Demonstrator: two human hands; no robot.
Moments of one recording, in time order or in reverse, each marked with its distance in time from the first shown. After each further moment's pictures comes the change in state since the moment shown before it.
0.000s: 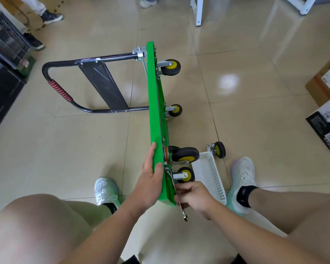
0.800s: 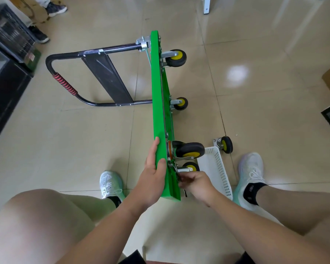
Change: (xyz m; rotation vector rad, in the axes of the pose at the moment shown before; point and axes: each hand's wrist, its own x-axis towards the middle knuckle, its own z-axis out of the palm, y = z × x) left_hand 0.000 -0.002 -0.001 -0.028 -0.001 -0.023; right_hand 0.052 0.021 -0.004 -0.011 0.062 -0.064
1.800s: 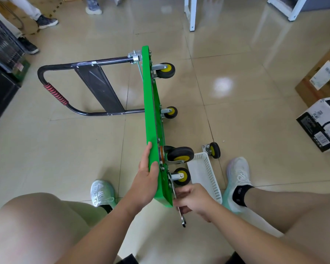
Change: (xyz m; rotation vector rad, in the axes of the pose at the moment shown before) left_hand -0.004 0.009 0.002 0.007 0.012 0.010; right_hand -0.068 -0.029 -0.004 -0.064 -0.068 0.090
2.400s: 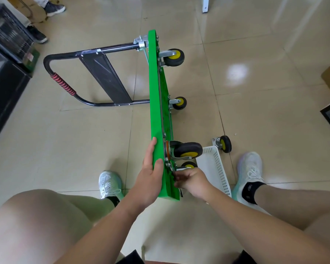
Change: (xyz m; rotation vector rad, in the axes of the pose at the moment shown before) left_hand 0.001 -0.003 0.000 0.019 0.000 -0.019; right_hand 0.058 -0.007 0.004 0.064 0.023 -0.089
